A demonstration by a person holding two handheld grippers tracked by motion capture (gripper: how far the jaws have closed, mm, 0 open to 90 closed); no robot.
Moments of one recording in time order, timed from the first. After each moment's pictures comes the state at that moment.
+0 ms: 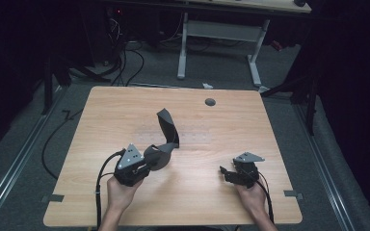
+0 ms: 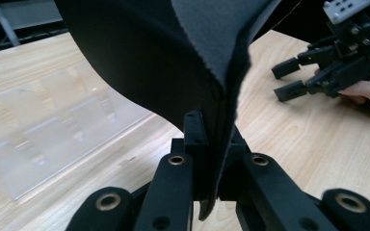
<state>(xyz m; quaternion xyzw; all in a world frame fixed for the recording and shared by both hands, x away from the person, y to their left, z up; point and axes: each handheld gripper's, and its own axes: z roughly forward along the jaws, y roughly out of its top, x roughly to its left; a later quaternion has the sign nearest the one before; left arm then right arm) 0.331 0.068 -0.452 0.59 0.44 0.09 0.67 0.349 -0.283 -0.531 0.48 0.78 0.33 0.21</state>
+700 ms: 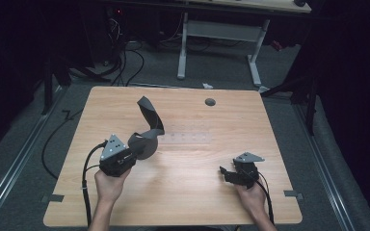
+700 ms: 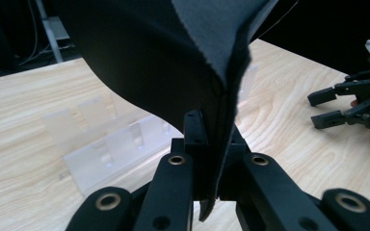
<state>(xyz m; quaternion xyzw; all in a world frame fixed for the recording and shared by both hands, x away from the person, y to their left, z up) 0.352 0.101 -0.436 0.54 0.46 0.13 0.69 0.349 -0.283 -0.531 0.48 0.79 0.33 0.21</state>
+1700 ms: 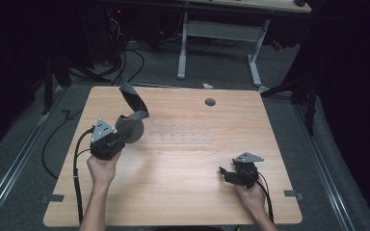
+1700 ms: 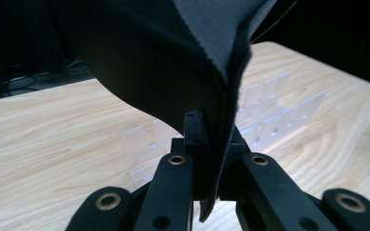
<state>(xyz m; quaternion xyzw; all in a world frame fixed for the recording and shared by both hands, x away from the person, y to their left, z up) 0.402 0.127 -0.432 0.51 0.49 0.19 0.68 0.349 -0.282 -0.531 0.48 0.79 0.33 0.21</state>
